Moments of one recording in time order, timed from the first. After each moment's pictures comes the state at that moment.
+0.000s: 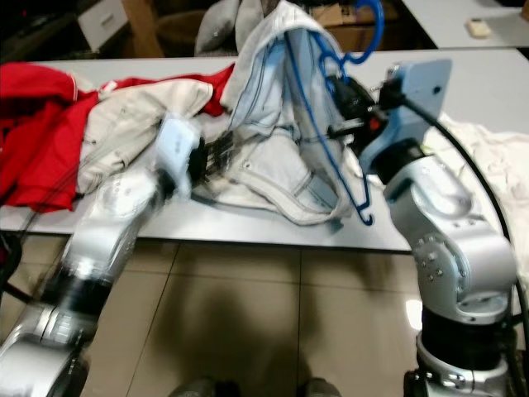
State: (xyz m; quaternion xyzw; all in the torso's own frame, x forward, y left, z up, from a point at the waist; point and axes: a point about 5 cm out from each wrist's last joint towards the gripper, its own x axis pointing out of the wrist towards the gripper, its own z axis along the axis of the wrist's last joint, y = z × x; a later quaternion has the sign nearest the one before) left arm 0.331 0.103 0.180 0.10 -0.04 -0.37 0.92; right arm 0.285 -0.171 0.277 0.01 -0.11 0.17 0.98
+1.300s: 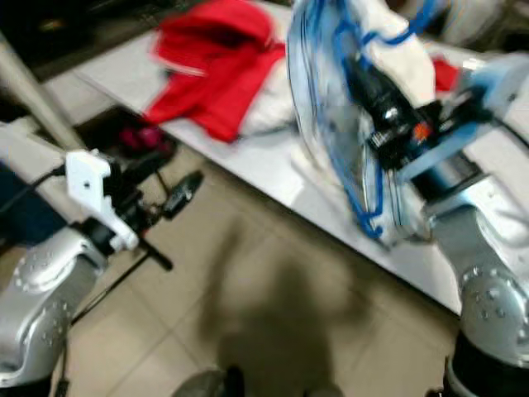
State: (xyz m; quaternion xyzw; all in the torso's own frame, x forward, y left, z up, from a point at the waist) left arm 0.256 0.145 0.196 -0.03 -0.05 -0.26 0.97; right arm 0.245 -0.185 0.295 0.05 -0.19 0.27 0.94
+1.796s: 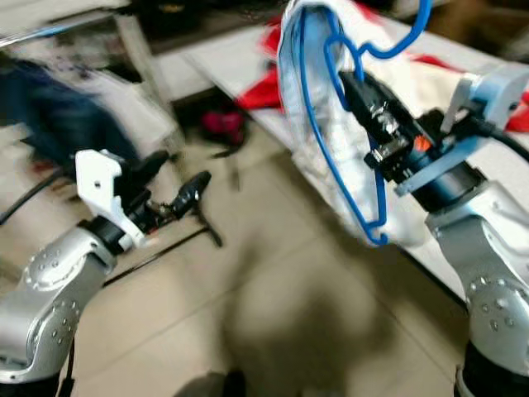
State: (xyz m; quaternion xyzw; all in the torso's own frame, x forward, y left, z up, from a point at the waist) left arm 0.258 0.134 0.196 -0.02 -0.05 -0.26 0.96; right arm 0.236 -0.184 0.294 0.05 -0.19 0.31 0.93
